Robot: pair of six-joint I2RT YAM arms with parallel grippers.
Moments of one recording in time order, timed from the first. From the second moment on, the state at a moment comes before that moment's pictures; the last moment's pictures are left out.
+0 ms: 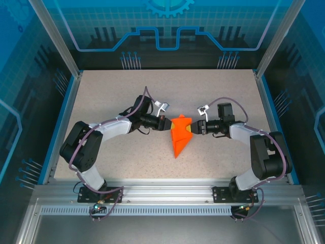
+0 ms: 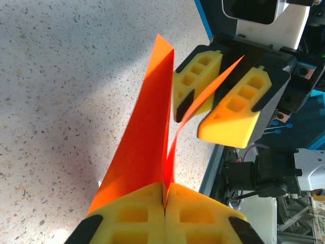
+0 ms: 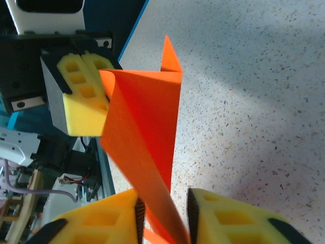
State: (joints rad) left arm -0.48 1.71 0.98 0.01 0.86 -0.49; right arm 0.14 1.54 0.71 -0.04 -1.09 0.16
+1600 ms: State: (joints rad) left arm -0.98 1.90 1.35 -0.63 -0.13 -0.27; right arm 0.18 1.78 0.96 -0.30 -0.78 0.61
